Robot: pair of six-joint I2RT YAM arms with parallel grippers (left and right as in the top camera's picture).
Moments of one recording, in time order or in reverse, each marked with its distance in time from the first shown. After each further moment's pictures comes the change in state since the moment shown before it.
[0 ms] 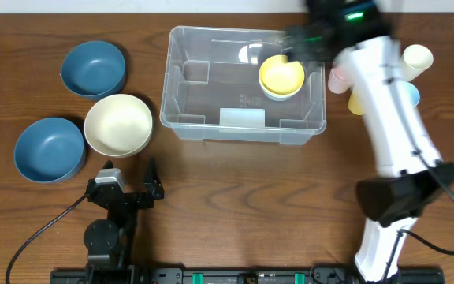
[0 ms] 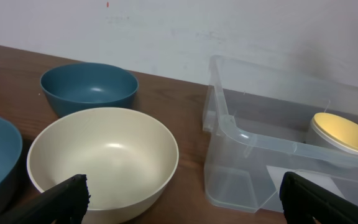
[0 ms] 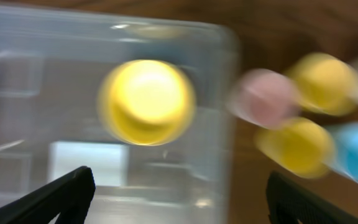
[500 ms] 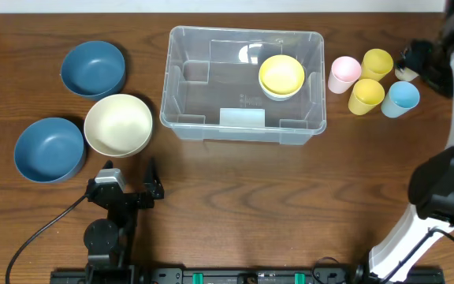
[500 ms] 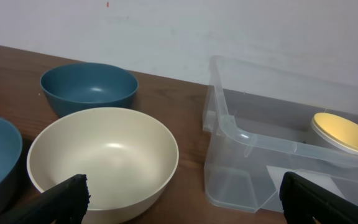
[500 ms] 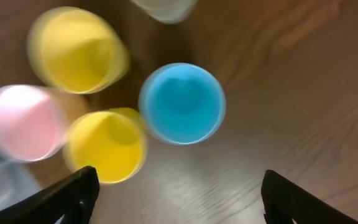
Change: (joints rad) left arm 0.000 0.000 0.000 0.000 0.000 0.000; right arm -0.547 0.000 -0.295 0.104 -0.100 0.078
